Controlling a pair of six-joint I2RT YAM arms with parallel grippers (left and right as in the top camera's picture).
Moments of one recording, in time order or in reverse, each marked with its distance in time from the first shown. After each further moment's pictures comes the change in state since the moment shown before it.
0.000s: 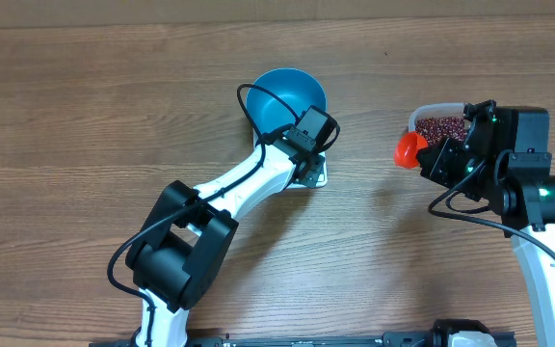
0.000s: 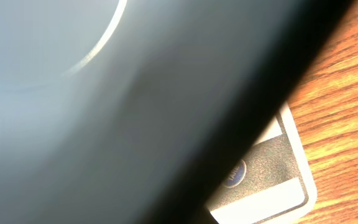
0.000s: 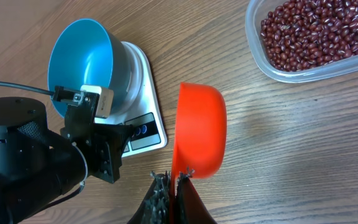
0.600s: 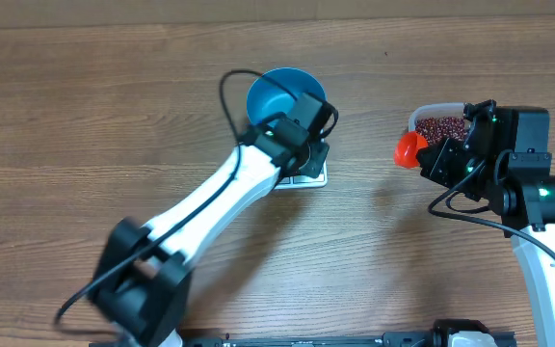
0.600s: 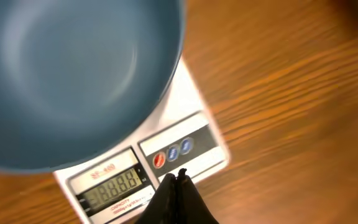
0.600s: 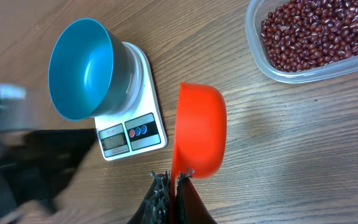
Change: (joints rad) left arm 0.000 -0.243 0.043 -0.100 0.077 0.027; right arm 0.000 0.000 0.000 0.002 0.000 0.000
